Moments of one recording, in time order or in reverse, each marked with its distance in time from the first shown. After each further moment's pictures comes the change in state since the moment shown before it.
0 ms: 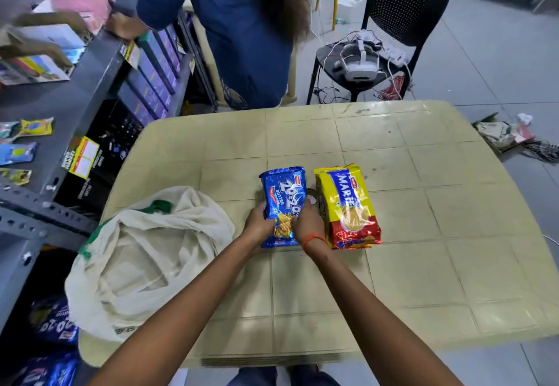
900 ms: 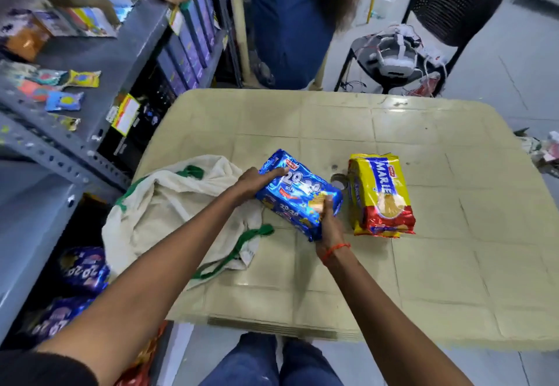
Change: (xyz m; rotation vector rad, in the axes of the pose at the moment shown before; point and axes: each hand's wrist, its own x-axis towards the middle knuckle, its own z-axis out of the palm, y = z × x) left_hand 0.026 -0.001 -0.099 0.215 -0.066 -0.122; right_hand -0.038 0.006 0.050 1.234 0.030 0.419
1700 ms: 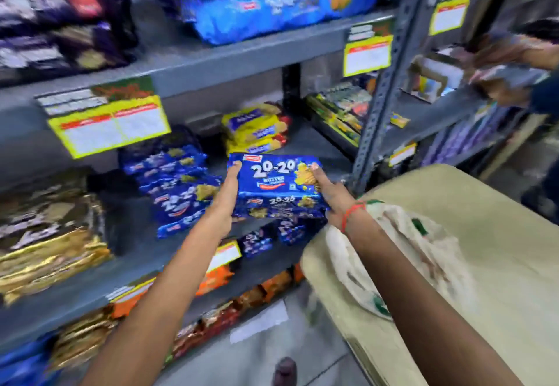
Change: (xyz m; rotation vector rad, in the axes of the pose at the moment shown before) left_hand -0.354 -0.255 -0.209 -1.110 1.062 -0.090; right_hand -0.258 0.160 0.293 -0.881 -1.082 0.030
